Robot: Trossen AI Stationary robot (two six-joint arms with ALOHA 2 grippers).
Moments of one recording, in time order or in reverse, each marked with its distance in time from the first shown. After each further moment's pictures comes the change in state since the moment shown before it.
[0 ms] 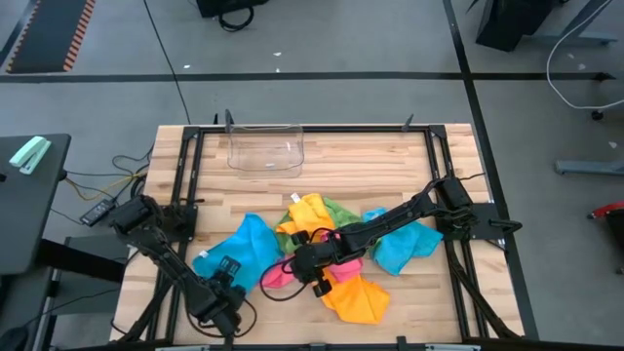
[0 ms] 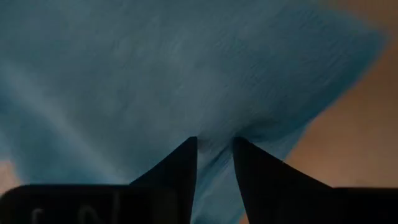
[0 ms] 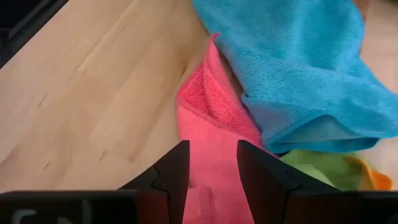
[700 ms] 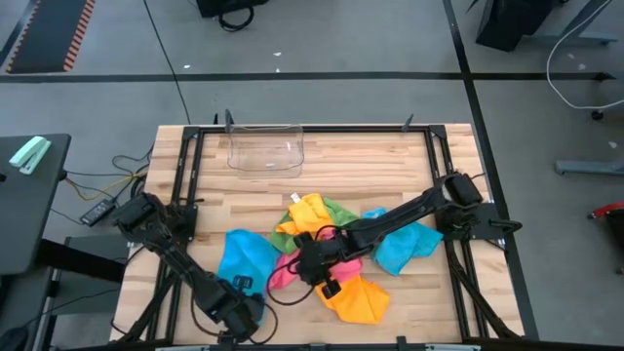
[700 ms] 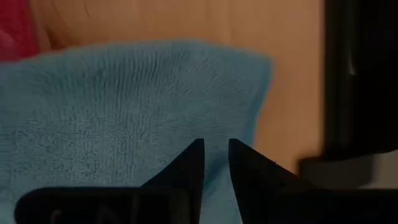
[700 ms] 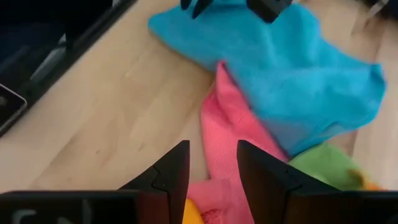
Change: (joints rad) left arm 0.076 0.000 0.058 0.408 0.130 -0.310; right arm 0.012 -0.086 0.000 -0.067 -0.081 -0.057
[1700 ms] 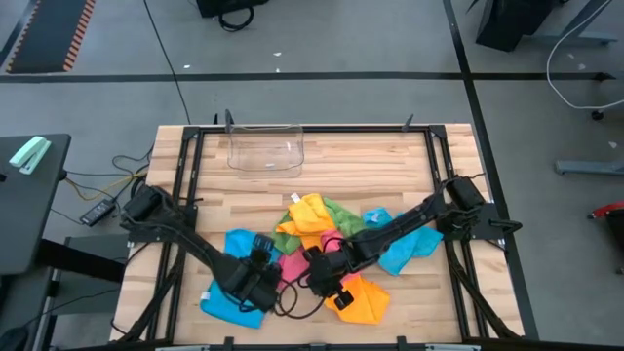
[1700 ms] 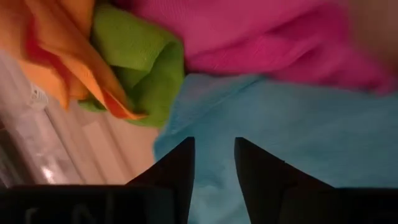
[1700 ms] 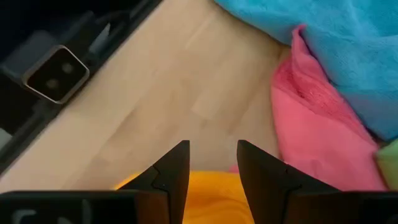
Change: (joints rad) left arm 0.205 -0.002 0.157 -0.442 -0.508 0.504; right arm 0.060 0.005 -0.099 0.035 -0.084 0.072
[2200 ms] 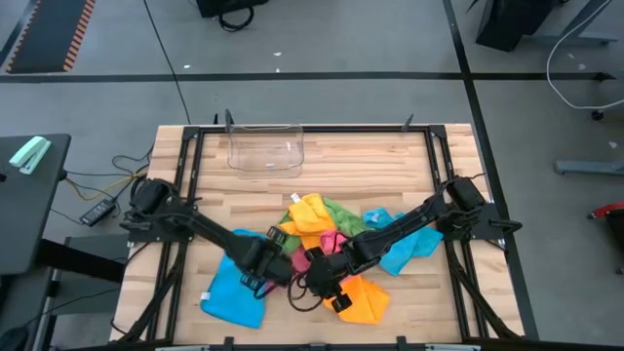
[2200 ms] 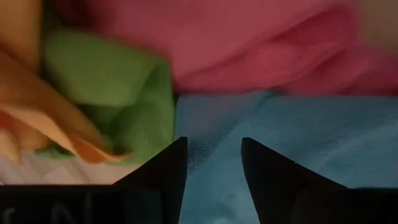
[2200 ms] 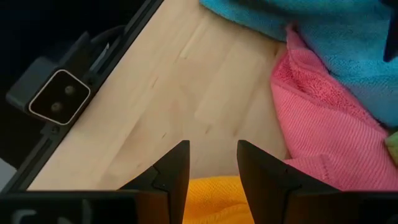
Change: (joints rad) left arm 0.174 0.000 -0.055 0.145 0.213 0.288; right arm 0.013 0.000 -0.002 0.018 0.019 0.125
